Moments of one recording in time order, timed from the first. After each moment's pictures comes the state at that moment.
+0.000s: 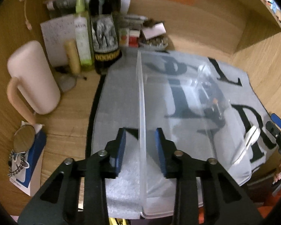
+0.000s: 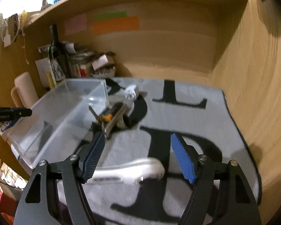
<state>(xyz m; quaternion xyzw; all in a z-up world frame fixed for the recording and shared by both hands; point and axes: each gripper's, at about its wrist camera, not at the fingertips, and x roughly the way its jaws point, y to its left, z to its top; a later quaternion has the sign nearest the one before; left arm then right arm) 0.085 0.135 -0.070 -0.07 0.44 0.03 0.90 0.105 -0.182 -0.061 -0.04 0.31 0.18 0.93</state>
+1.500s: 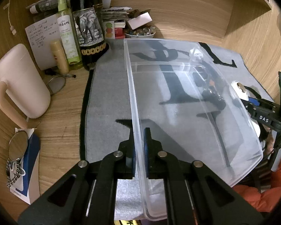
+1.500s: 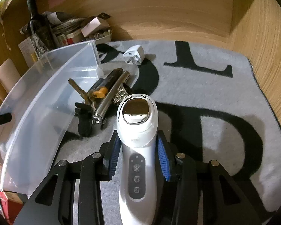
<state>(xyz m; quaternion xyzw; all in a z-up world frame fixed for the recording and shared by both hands) 0.083 0.122 -0.085 -0.03 0.45 0.00 0.89 0.164 -0.154 -0.127 -0.02 0.42 0.18 0.89</state>
